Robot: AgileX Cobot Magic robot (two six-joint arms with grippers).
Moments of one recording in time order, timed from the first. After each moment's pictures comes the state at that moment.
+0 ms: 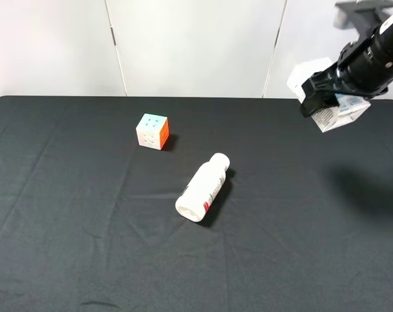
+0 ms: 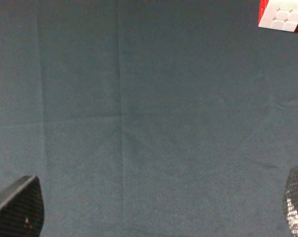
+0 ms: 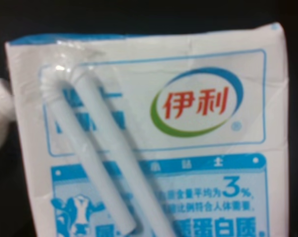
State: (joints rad) left arm -0.08 0.00 -0.48 0.05 1.05 -0.01; right arm 0.23 1.46 -1.09 0.09 0.82 -0.18
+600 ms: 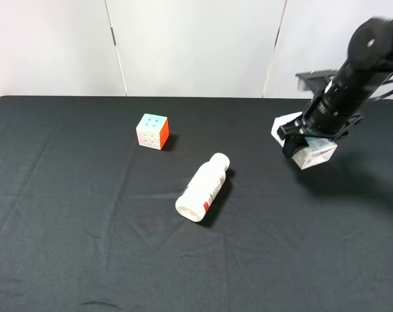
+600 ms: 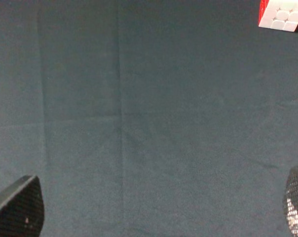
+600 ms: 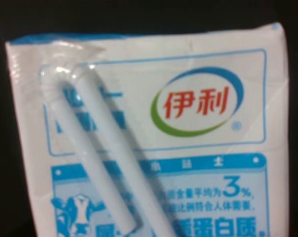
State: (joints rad) left arm -0.08 0.00 -0.48 0.05 1.05 -0.01; right arm 0.21 1.79 -1.09 0.09 0.73 -0.18
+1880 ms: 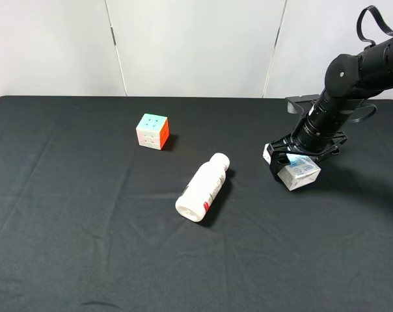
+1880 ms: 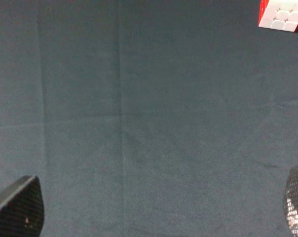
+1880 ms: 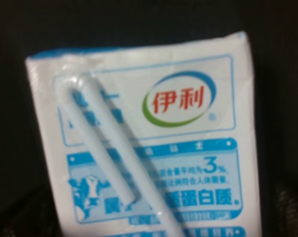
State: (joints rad) left arm -0.08 0.00 -0.48 0.05 1.05 -0.01; right arm 0.21 1.92 -1.09 0.09 0.64 -0.14
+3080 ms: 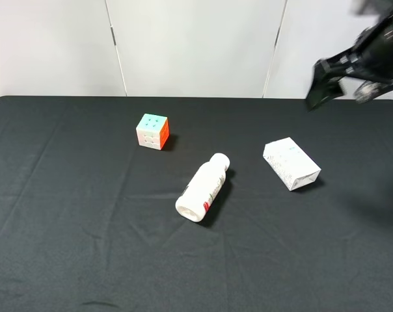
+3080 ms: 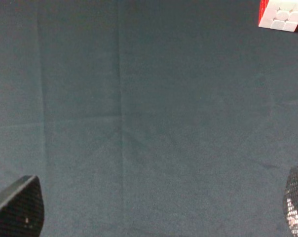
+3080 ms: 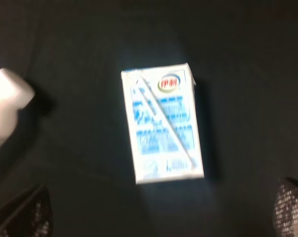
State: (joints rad) left arm -0.08 0.00 -0.48 0.05 1.05 -0.01; right arm 0.21 1.39 -1.18 0.09 1.03 -0.13
